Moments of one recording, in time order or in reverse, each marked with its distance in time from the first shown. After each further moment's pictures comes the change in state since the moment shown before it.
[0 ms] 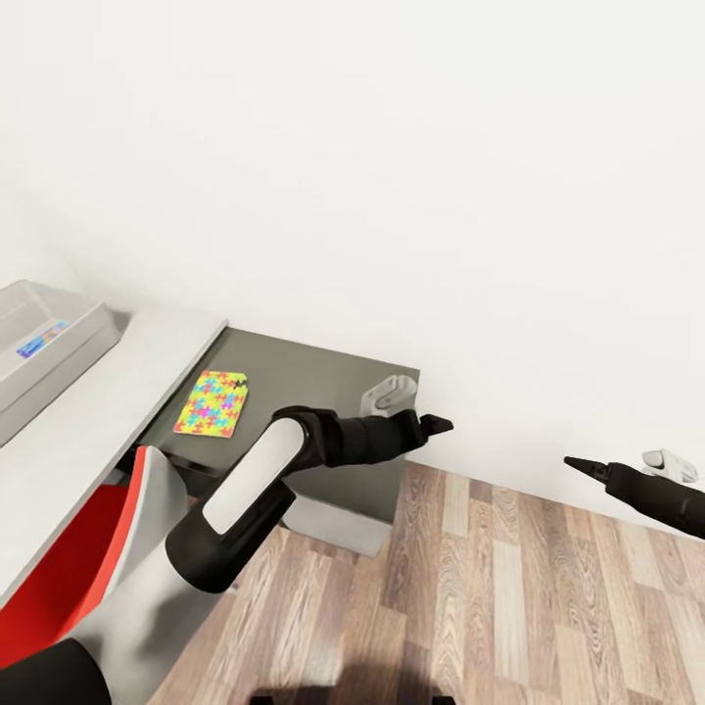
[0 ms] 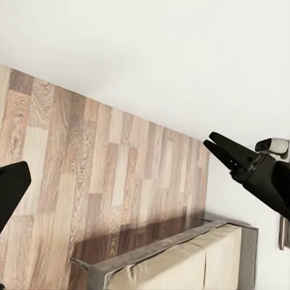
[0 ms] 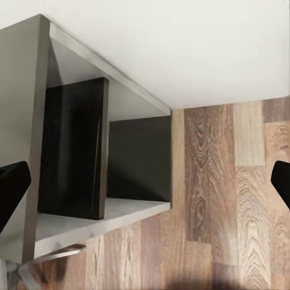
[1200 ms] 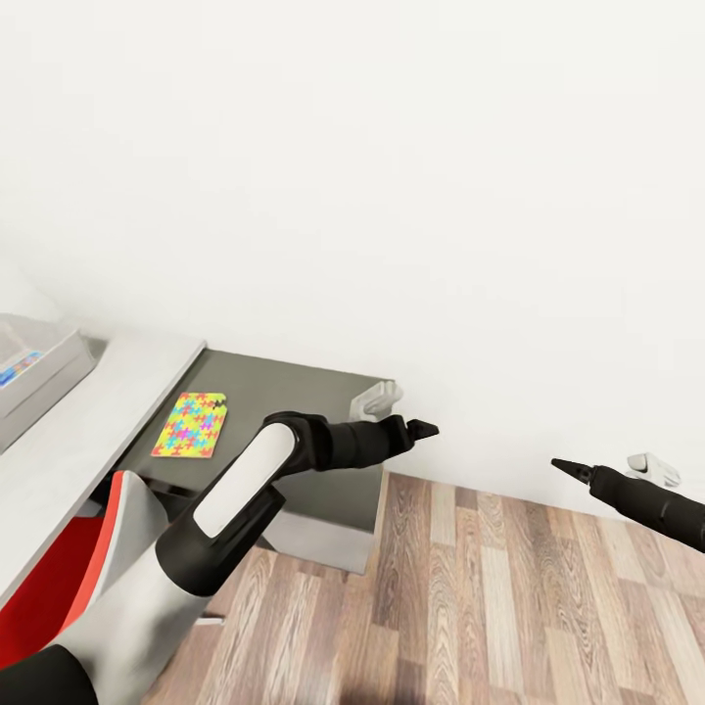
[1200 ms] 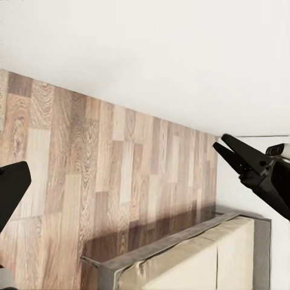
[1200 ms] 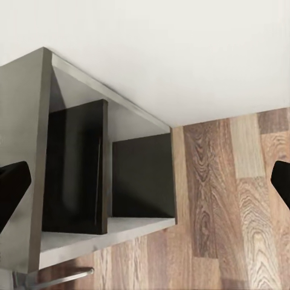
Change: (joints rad) left arm 0.017 0.039 0.005 0.000 -0.001 -0.002 -0.001; right arm 0.001 0.060 0.014 0.000 0.035 -0.034 0.001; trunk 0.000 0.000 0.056
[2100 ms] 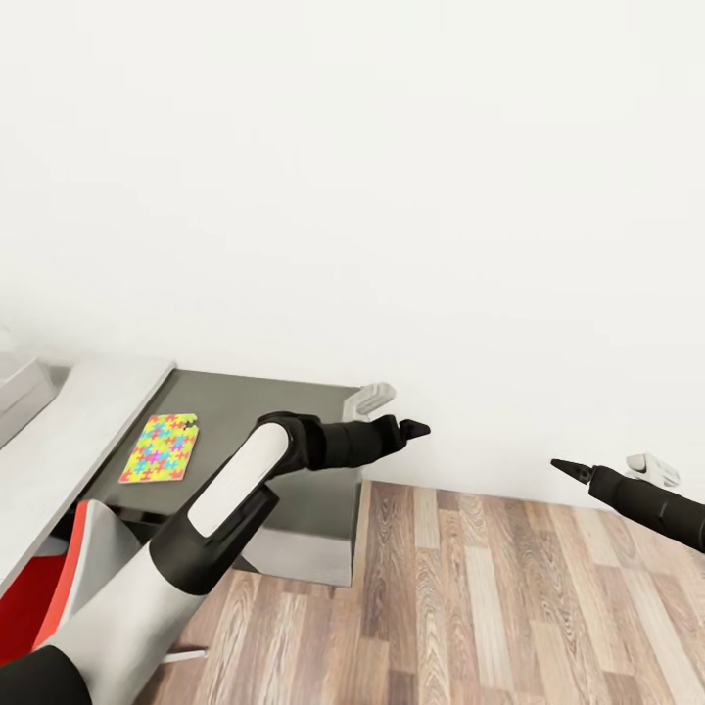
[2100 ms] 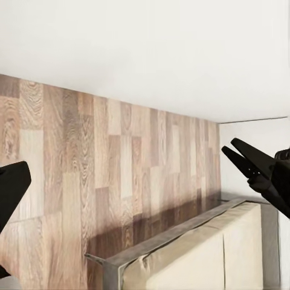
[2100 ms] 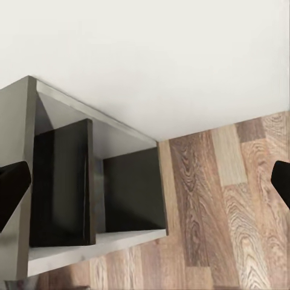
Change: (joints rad) left arm 0.002 0.021 0.007 0.000 0.001 0.001 0.000; right arm -0.002 0.004 0.000 0.000 0.008 0.000 -0.005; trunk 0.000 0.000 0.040
